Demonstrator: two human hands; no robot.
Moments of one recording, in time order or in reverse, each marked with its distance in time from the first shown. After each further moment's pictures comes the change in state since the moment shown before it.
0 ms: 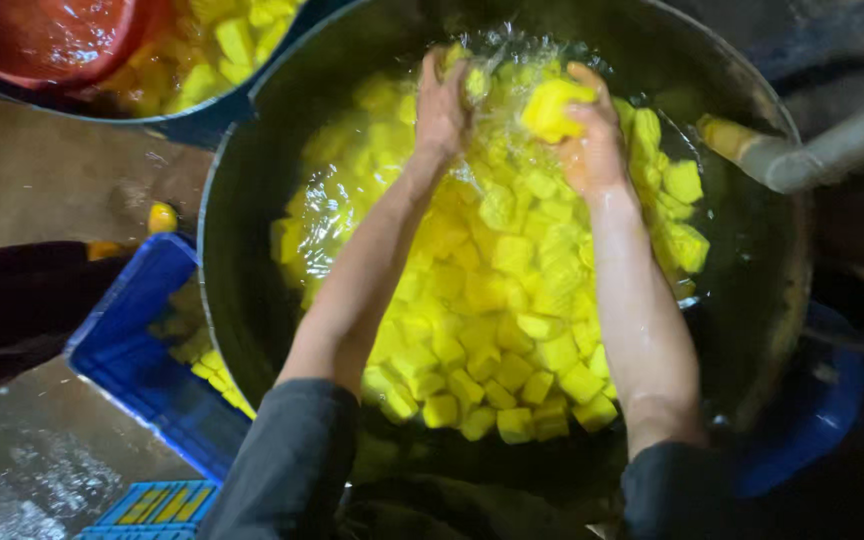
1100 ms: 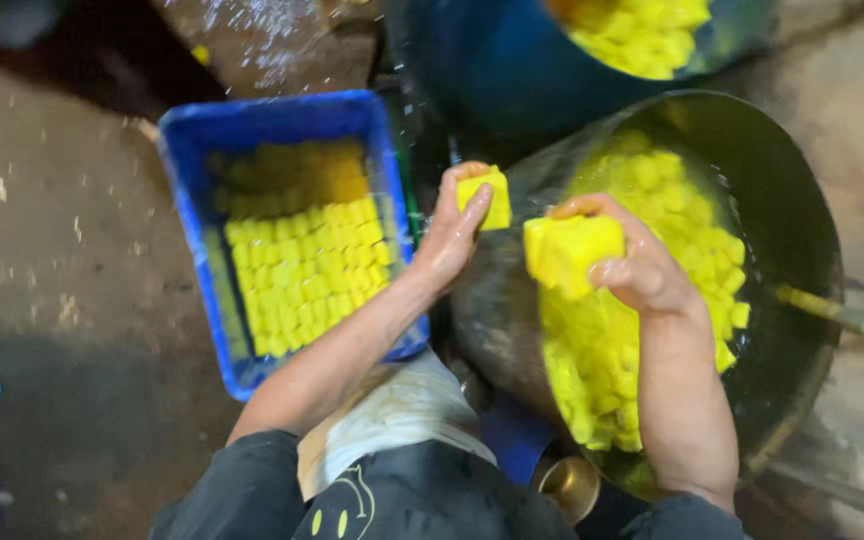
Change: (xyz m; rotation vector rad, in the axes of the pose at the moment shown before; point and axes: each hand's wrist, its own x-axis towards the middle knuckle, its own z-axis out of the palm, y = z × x) left_hand -0.343 -0.053 -0.347 -1.292 0.462 -0.312; right_hand -0.237 0.081 0.418 -0.765 -0.808 0.436
